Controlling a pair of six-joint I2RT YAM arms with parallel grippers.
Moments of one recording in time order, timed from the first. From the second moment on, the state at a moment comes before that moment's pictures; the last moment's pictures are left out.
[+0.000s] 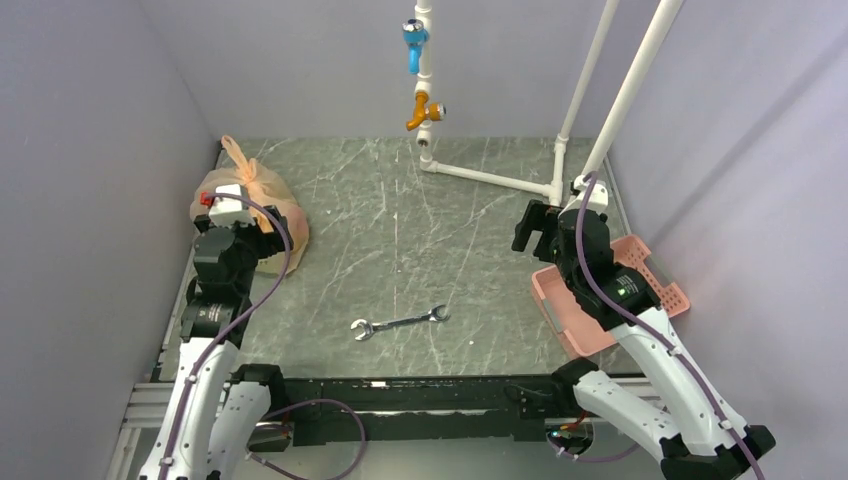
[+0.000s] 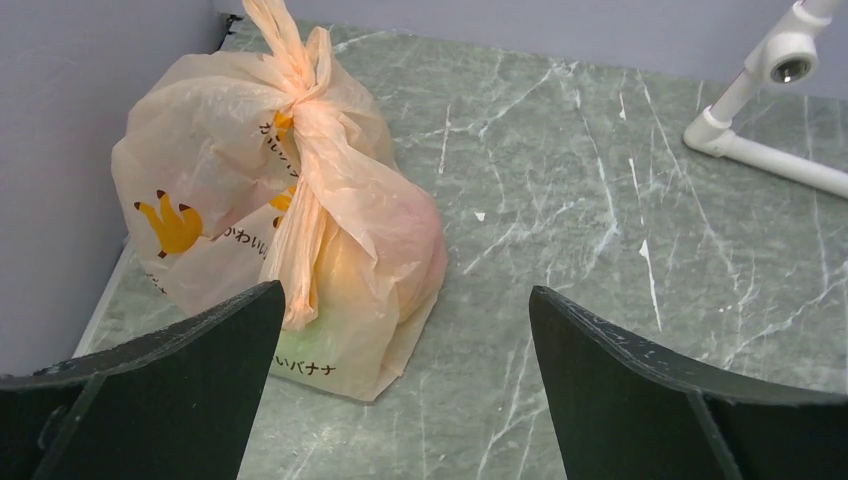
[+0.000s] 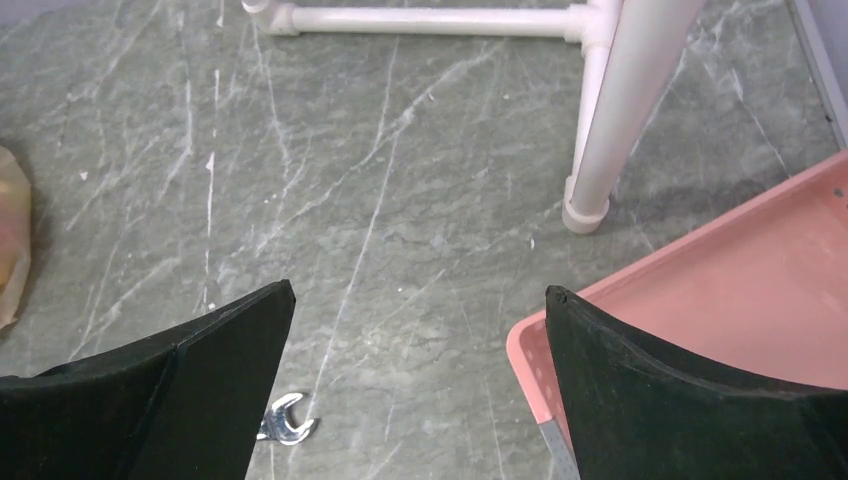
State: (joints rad) left arm -0.03 0.65 0.68 -0.20 -0.12 -0.15; right arm 0.48 0.81 0.97 -0.61 0.41 0.44
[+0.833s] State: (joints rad) left arm -0.08 0.77 0.71 -0.22 -0.13 -0.08; right arm 0.49 0.85 0.93 -0.66 0.25 0.58
